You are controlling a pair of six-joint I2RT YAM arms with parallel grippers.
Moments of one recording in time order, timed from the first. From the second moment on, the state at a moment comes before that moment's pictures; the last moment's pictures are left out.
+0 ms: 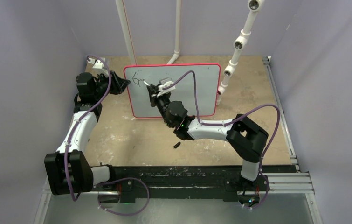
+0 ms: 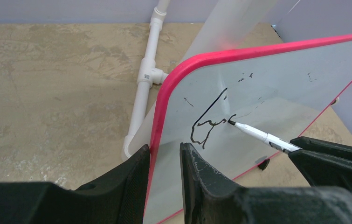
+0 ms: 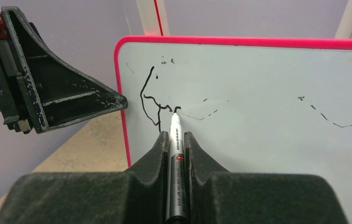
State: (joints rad) left arm 0.10 1.25 0.89 0.14 0.60 -0.26; right arm 1.03 1.84 1.13 0.97 0.55 0.04
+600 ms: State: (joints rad) left arm 0.10 1.25 0.89 0.14 0.60 -0.26; right arm 1.04 1.84 1.10 0.96 0.57 0.05
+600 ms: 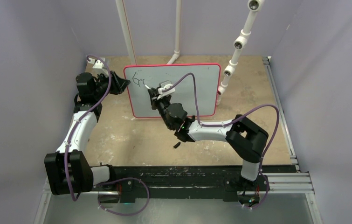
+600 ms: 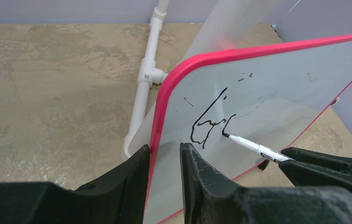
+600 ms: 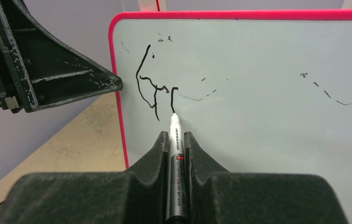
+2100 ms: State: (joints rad) left arm 0.10 1.25 0.89 0.14 0.60 -0.26; right arm 1.04 1.83 1.16 0.97 0.60 -0.01
